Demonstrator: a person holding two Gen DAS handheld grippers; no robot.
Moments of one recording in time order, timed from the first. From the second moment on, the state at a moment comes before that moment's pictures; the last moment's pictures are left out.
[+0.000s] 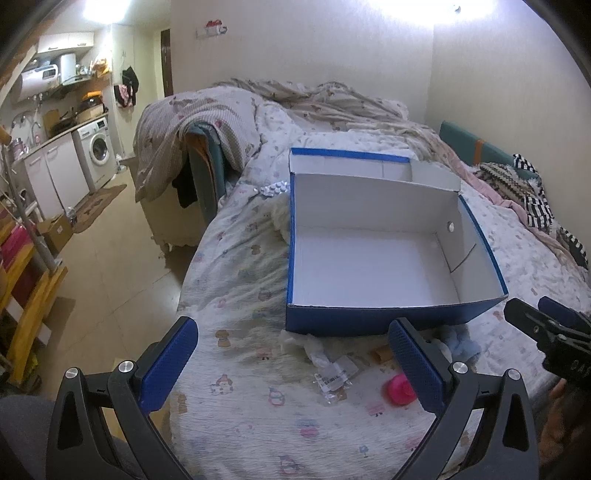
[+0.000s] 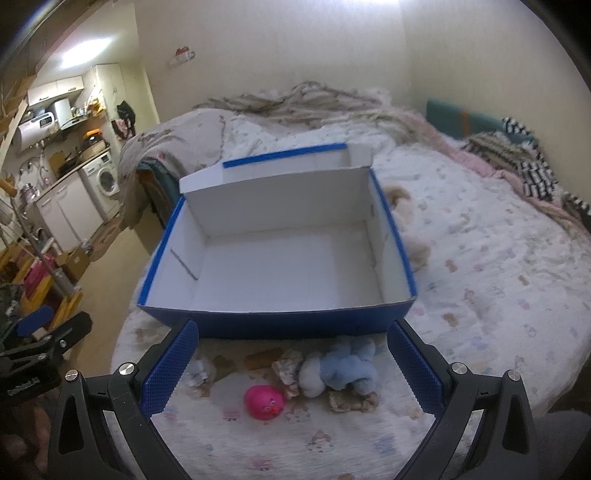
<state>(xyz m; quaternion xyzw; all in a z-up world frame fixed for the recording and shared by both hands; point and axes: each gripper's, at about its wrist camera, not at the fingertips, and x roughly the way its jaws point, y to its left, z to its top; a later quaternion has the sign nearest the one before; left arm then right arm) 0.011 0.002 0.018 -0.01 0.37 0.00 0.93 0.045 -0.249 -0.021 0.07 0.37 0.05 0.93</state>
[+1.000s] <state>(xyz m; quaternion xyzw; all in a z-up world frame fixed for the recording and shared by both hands) 0.132 0.014 -0.107 -0.09 0.61 -0.02 0.78 0.133 -0.281 -0.108 0.14 0.57 0.07 0.81</state>
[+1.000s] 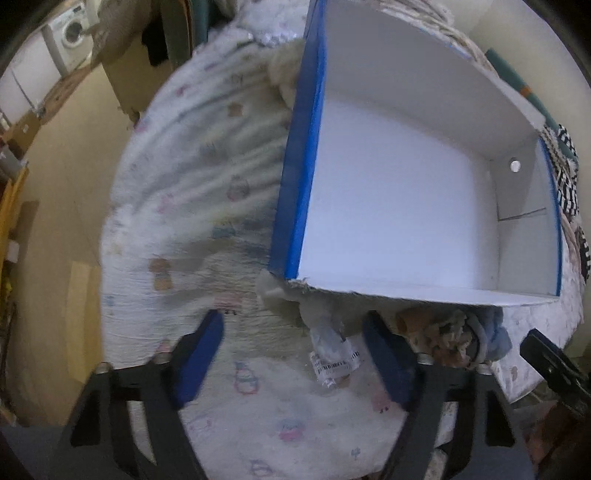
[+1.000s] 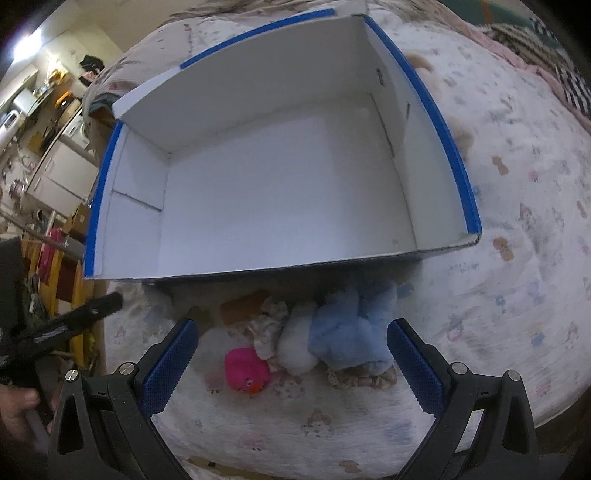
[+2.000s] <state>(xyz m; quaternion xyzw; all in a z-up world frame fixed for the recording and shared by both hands) 0.085 0.066 -0.101 -0.12 0.60 0.00 0.79 0.137 -0.248 -0.149 0.21 0.66 0.18 0.70</state>
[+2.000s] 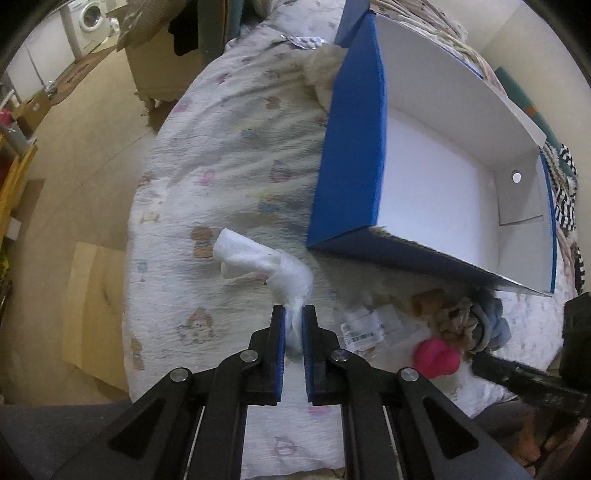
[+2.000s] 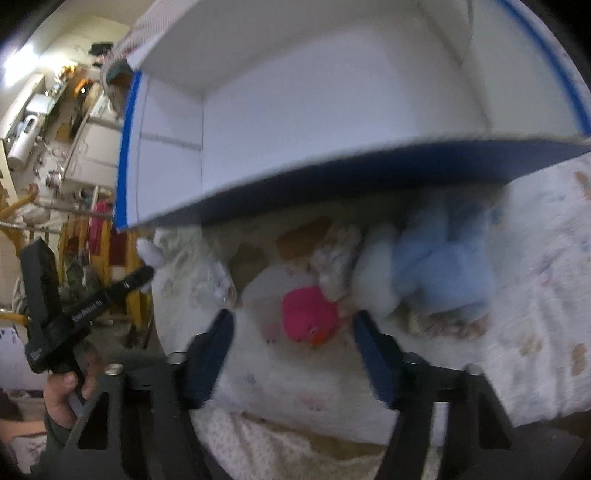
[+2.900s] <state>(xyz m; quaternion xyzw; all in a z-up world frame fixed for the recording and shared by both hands) 0.089 0.058 -0.097 -0.08 0.58 0.04 0.81 0.124 -0.211 -0.163 0.10 0.67 0.19 0.71</state>
